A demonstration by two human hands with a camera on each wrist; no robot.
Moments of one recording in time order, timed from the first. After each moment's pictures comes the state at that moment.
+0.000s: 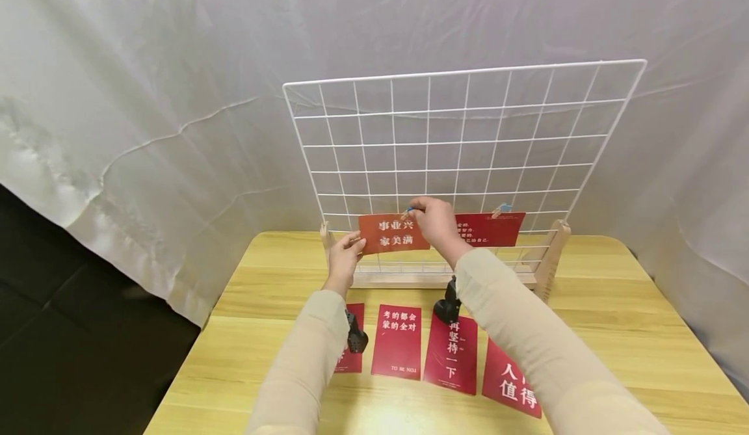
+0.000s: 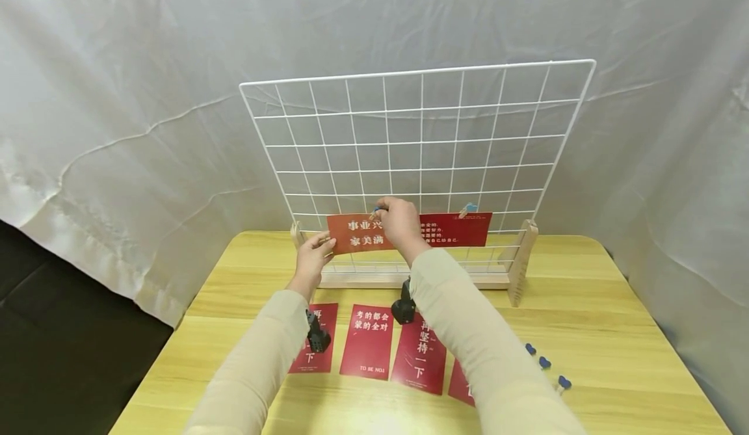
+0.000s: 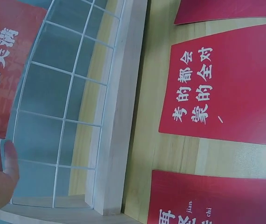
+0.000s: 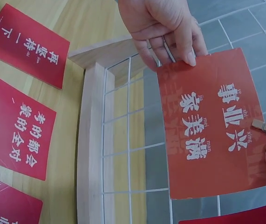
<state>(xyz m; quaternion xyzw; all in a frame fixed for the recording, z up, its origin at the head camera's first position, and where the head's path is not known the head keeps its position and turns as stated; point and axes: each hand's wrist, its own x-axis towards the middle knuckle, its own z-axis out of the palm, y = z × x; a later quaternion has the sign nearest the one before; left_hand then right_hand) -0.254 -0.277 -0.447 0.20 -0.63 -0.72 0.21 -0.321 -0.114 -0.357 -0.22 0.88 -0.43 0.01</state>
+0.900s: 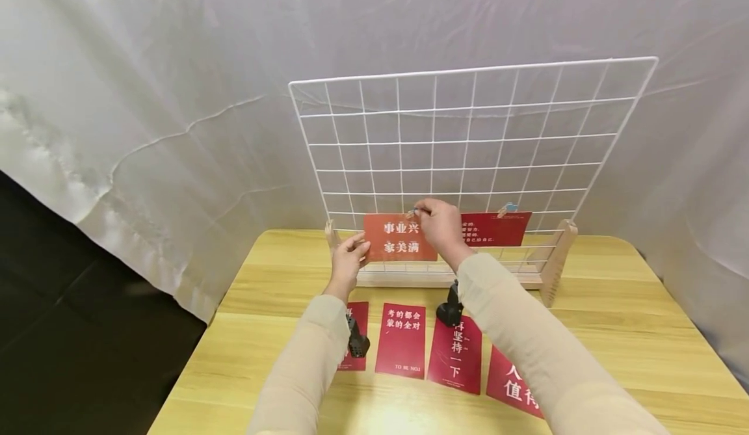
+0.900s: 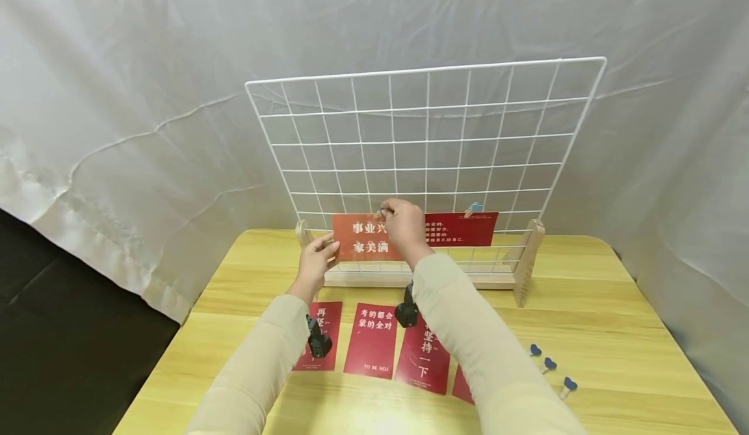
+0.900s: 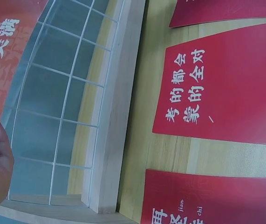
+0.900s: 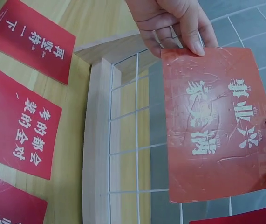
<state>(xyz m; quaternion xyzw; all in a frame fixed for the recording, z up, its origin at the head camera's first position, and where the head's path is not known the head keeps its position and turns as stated) -0.245 -0.279 -0.450 0.18 -0.61 -0.75 0.19 -0.318 -0.114 -0.370 -0.25 0.86 -0.44 -0.11</state>
